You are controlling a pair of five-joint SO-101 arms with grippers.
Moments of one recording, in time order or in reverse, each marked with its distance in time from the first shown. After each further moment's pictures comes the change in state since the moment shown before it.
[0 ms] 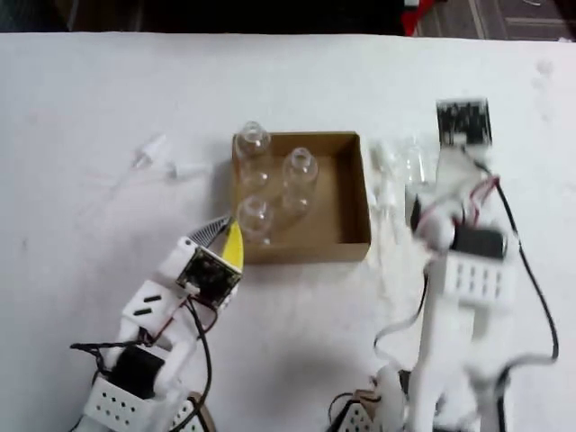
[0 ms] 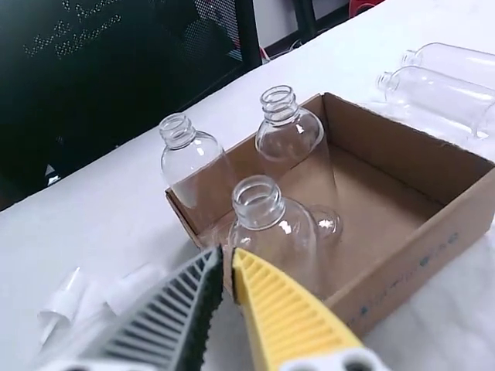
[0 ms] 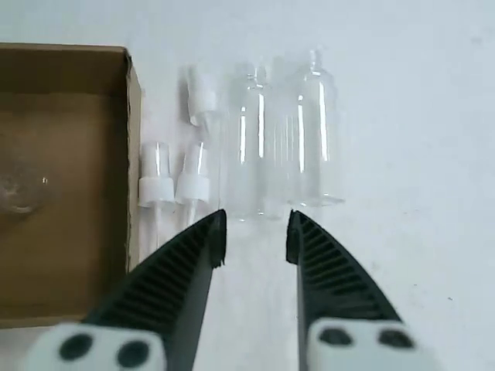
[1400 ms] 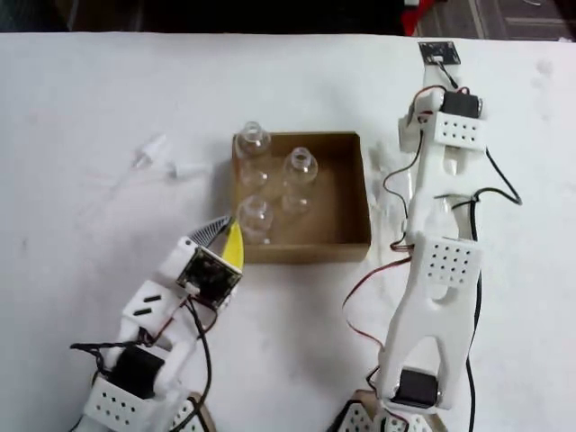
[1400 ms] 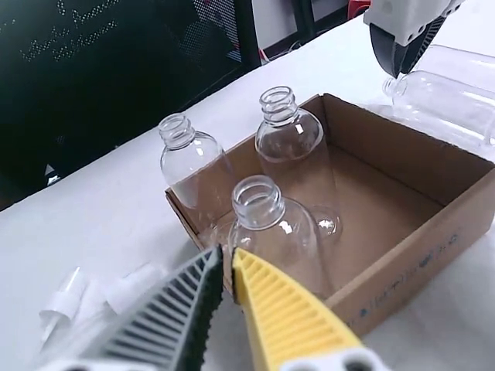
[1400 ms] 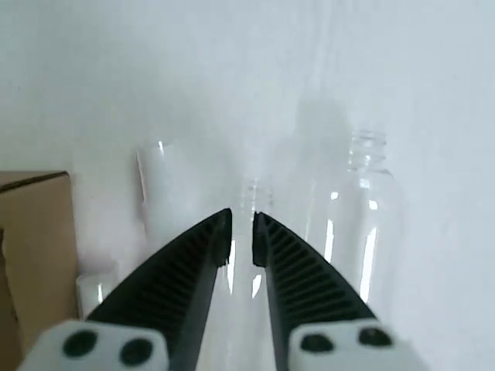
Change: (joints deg) left arm 0.0 0.0 0.0 0.0 0.0; right arm 0.4 87.6 -98.7 30.3 0.1
